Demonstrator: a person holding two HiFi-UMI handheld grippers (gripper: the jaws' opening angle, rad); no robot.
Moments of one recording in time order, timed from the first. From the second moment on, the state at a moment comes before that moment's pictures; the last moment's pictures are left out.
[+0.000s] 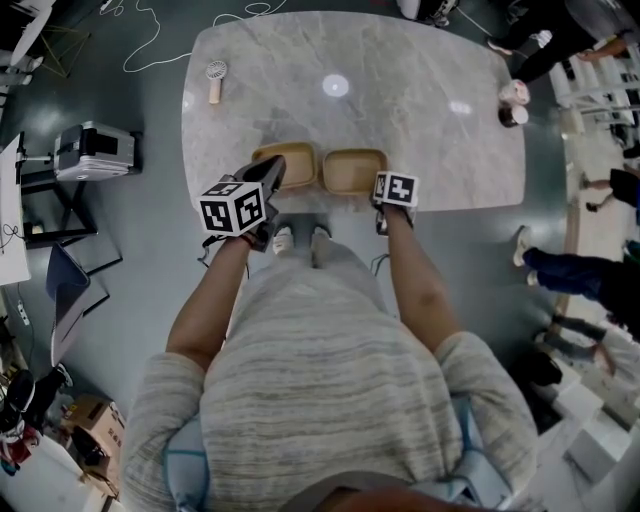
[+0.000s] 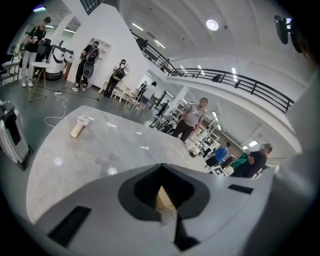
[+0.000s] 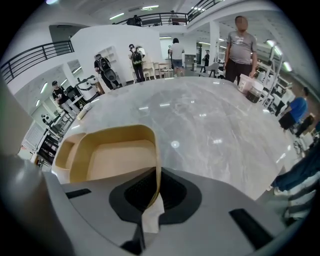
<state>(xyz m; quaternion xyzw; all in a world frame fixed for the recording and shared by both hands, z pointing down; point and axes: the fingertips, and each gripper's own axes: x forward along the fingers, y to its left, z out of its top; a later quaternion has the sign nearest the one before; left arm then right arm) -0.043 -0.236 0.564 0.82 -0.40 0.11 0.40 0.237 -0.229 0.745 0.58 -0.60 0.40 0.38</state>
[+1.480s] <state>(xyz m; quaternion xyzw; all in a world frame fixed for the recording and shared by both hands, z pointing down) -0.036 -0.239 0.571 0.82 -0.38 0.12 0.41 0.235 -0.222 0.752 0.55 -0.62 0.39 0.40</state>
